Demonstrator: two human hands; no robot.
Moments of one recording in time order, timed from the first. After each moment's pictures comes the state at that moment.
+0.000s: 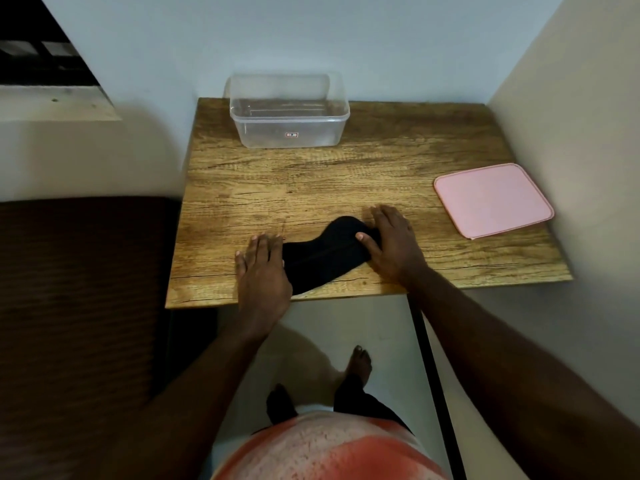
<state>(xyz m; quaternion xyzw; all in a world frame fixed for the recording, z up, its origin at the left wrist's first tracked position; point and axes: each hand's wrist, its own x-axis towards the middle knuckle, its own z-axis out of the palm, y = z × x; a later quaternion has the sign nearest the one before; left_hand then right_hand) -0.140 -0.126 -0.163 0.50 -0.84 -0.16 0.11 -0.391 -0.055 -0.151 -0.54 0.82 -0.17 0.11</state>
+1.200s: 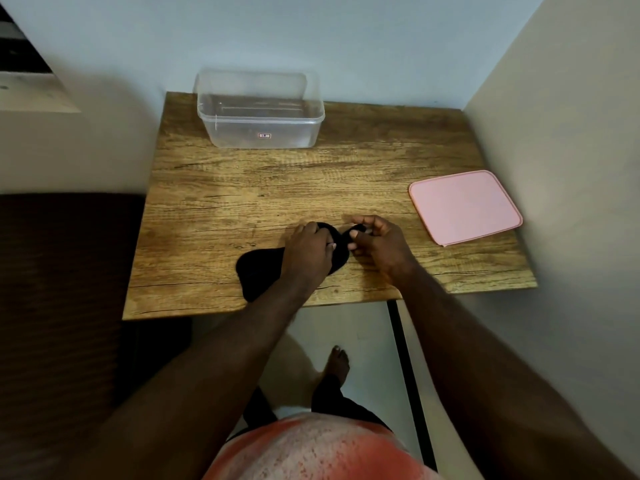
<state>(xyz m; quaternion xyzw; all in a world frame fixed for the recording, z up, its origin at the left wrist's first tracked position) -0.264 -0.128 -0.146 0.40 -0.88 -0.23 0.14 -0.409 -0.052 -0.124 -0.24 0.69 -0.52 0.44</state>
